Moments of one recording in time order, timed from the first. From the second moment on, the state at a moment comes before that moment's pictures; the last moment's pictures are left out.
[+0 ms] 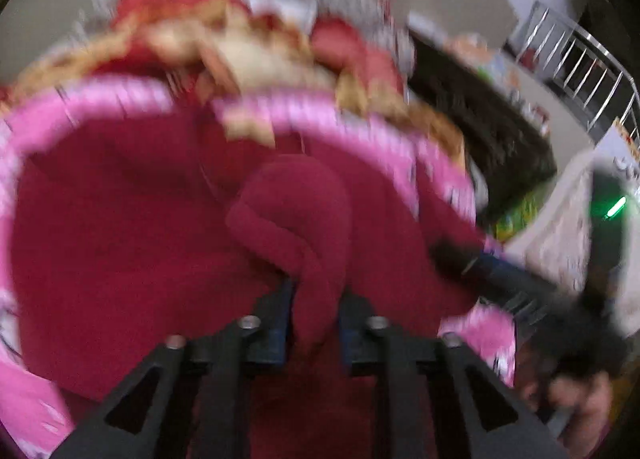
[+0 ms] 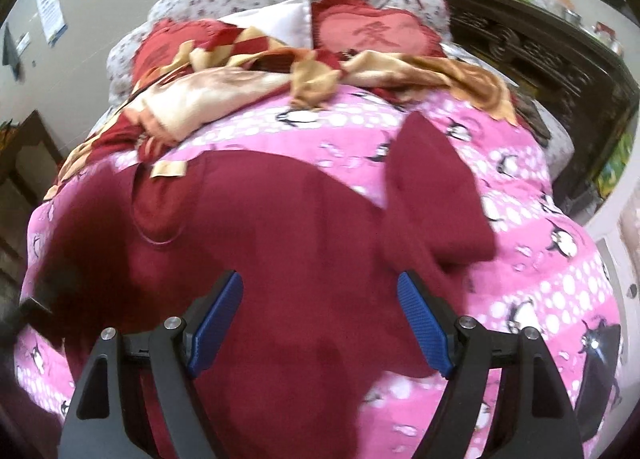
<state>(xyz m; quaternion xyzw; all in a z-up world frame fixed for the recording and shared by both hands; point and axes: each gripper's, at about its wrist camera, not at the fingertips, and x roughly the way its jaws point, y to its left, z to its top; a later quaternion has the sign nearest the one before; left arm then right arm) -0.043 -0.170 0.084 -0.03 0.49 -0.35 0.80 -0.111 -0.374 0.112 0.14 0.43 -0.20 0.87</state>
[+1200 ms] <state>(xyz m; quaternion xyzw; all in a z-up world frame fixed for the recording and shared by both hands) -0.029 -0.028 0.055 0.02 0.48 -0.17 0.86 -0.129 -0.371 0.112 0.09 0.45 -0.16 0.87</state>
